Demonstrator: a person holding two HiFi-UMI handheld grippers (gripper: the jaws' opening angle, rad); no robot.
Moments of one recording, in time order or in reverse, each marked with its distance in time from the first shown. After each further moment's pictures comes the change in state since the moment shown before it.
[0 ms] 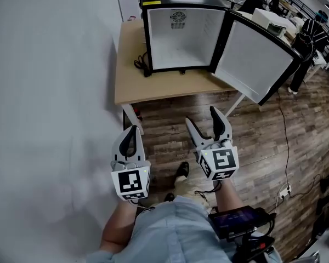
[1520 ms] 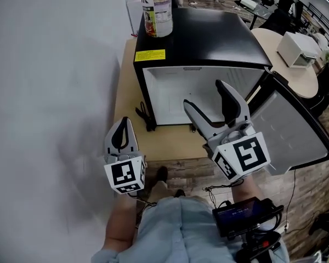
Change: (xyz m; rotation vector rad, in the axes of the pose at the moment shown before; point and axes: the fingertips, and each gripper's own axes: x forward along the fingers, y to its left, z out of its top) left arm 0.362 0.121 0.016 -0.008 0.000 0.200; right arm 0.344 -0.138 0.136 -0.035 -0.163 0.283
